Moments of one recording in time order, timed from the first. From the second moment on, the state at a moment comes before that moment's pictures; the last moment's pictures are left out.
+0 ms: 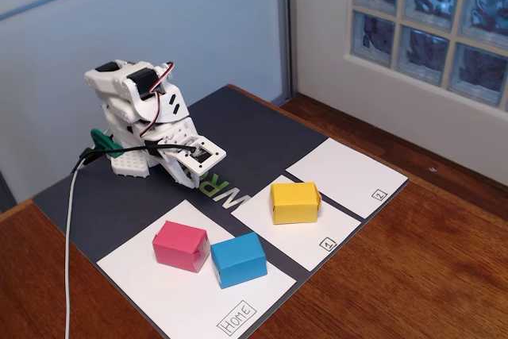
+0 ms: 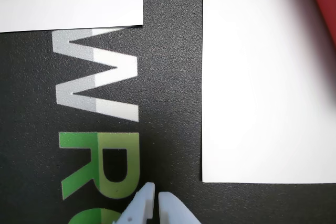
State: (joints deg) arm 6.3 188.3 174.1 79.9 85.0
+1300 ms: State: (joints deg) arm 8.1 188.3 171.7 79.9 88.3
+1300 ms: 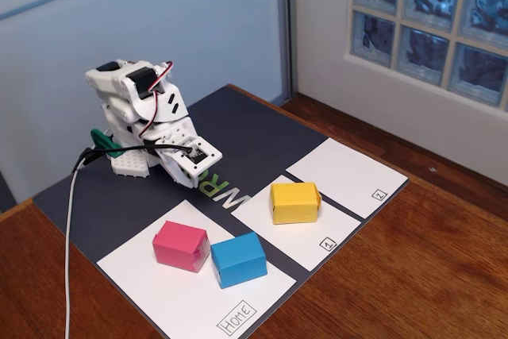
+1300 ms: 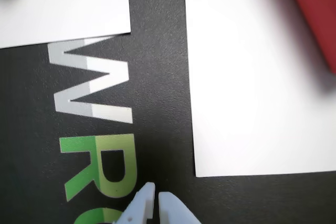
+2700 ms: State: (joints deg) arm -4.5 56.3 33.0 101.5 52.6
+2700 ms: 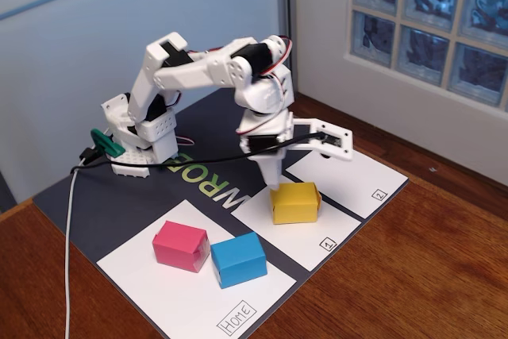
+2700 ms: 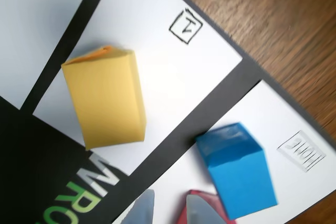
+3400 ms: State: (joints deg) arm -12.0 50.4 30.8 101.5 50.6
